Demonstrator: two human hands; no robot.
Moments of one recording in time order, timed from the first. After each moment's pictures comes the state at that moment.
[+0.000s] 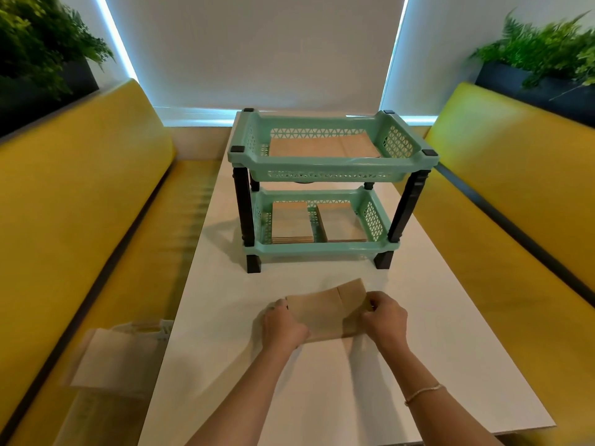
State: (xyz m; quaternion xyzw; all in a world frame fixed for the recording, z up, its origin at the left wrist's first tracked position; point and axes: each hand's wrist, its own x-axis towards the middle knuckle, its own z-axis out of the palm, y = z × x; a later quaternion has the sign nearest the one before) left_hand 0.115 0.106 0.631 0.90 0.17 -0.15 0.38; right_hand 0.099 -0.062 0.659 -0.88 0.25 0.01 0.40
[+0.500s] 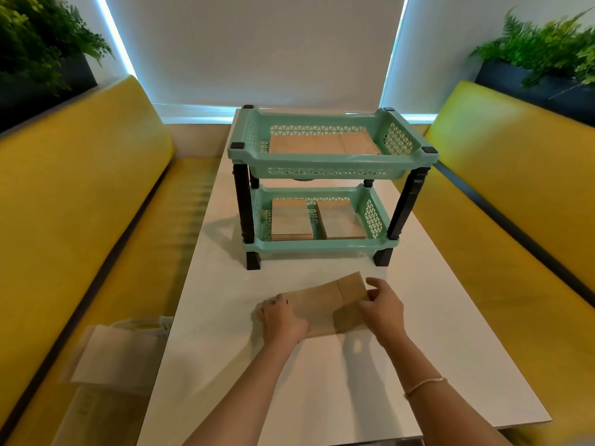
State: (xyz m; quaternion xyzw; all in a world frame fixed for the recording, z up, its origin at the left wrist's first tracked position) left_hand 0.112 0.102 0.637 0.91 0.16 -0.13 0.36; right_hand 0.103 -0.058 0.670 -0.83 0.25 0.02 0.50
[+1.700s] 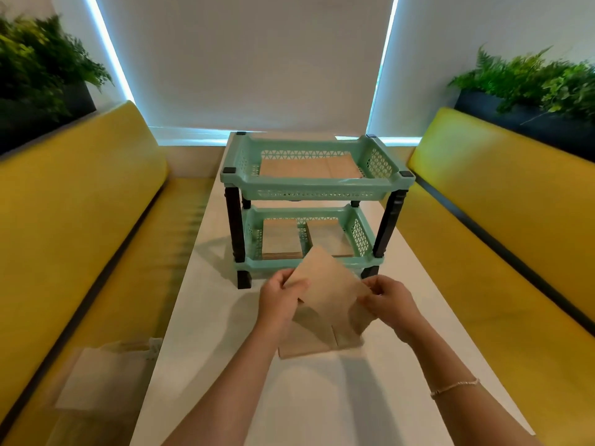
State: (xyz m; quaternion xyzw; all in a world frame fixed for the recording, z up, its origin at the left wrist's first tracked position) left_hand 0.119 0.090 0.710 0.68 0.14 -0.06 0.72; right_hand 0.100 -0.092 0.726 -0.85 0.16 0.04 0.51
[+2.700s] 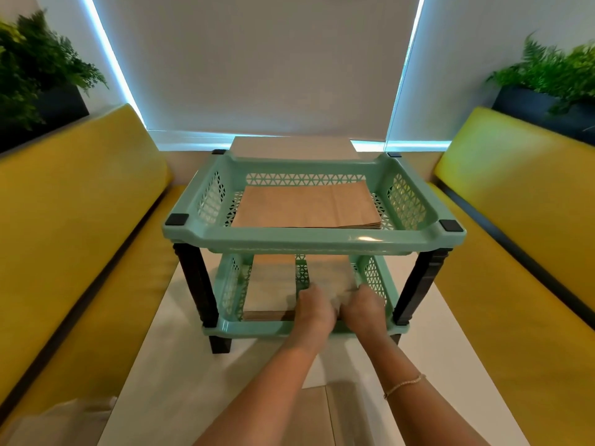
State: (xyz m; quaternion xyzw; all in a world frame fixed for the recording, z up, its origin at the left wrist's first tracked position) left_hand 0.275 0.003 0.705 0.93 0.12 -0.08 0.34; right_hand 0.270 -0.073 0.699 -0.91 0.22 0.03 0.34
